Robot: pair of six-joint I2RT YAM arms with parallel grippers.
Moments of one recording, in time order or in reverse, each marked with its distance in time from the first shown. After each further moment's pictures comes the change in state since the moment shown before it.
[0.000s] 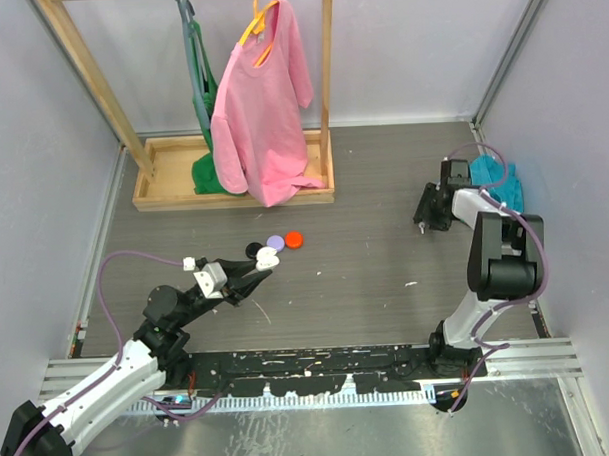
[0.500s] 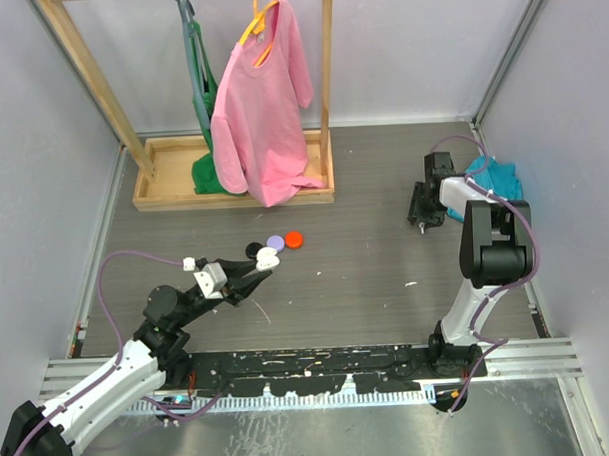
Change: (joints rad) left arm 0.000 0.000 0.000 0.002 0.005 0.000; right arm 0.081 0.122 0.145 -0.124 0.126 -0.080
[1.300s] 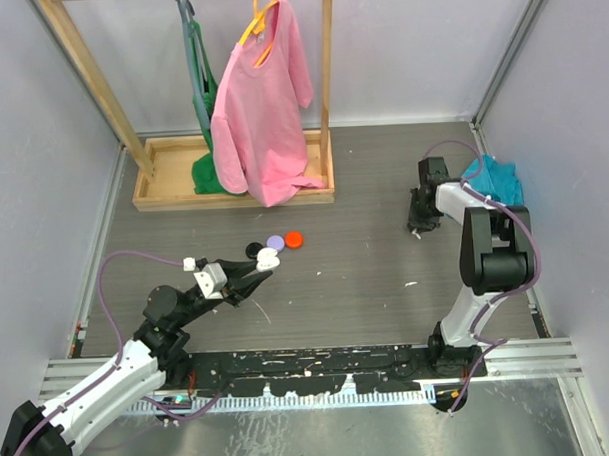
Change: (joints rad) left arm 0.000 0.000 0.000 0.000 0.010 -0.002; right arm 0.038 -0.036 -0.038 -0.016 0.004 0.000
